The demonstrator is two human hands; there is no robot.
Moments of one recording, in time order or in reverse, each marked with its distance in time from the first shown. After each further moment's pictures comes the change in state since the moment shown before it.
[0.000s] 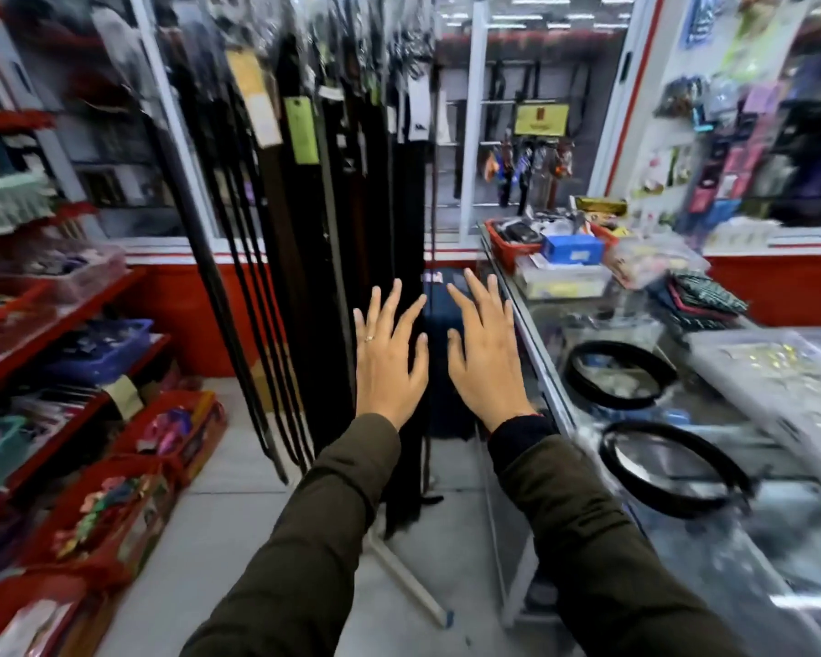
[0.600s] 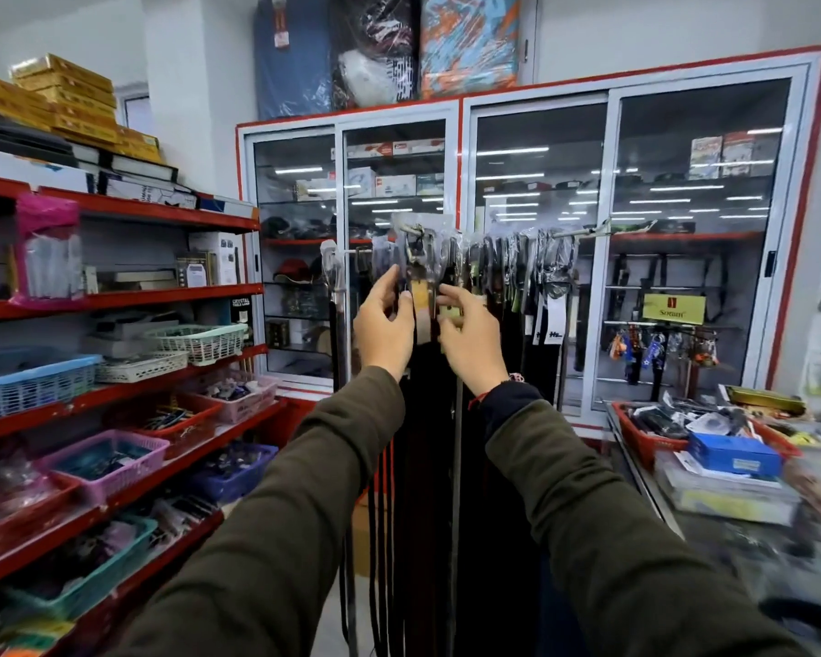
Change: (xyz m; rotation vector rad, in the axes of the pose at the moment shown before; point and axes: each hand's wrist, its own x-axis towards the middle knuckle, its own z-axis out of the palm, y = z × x) left_hand 0.208 -0.021 -0.201 -0.492 0.502 -0.249; right_hand 0.232 -0.183 0.000 0.752 0.004 -0.077
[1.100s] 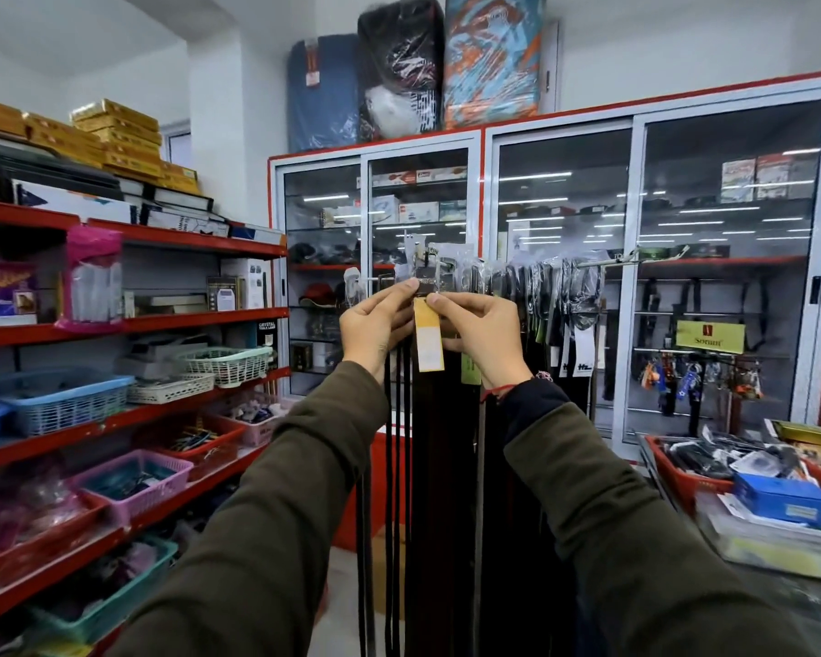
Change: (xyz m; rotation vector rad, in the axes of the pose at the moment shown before) left_hand 0.035 0.030 -0.029 -0.529 -0.017 -0.300; right_hand 0.025 -0.043 -0.001 0.577 -0.049 0.160
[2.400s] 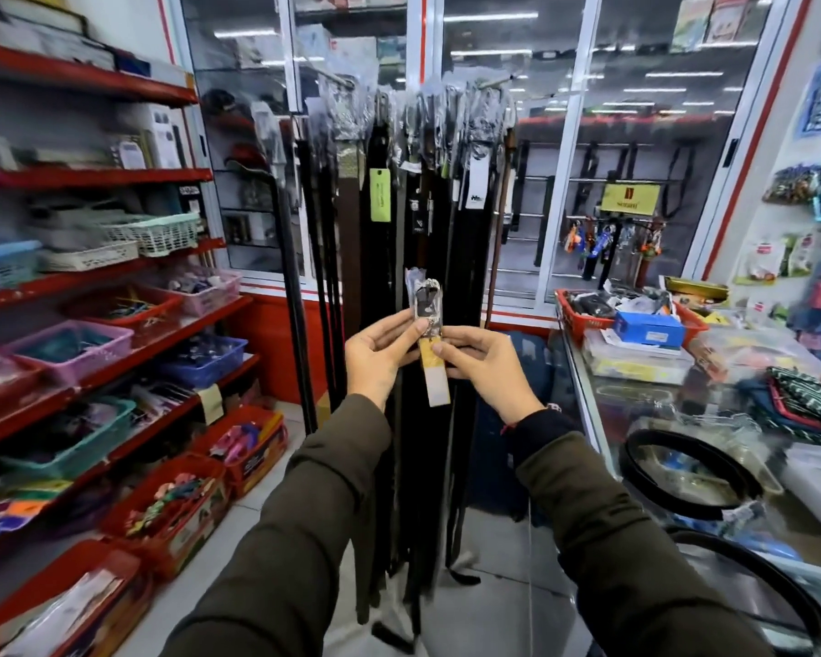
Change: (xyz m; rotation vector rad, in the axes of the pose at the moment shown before) left_hand -0.205 -0.173 -0.005 0.085 -0.074 -0.148; right_hand -0.190 0.104 -0.179 -0.207 -0.123 0.219
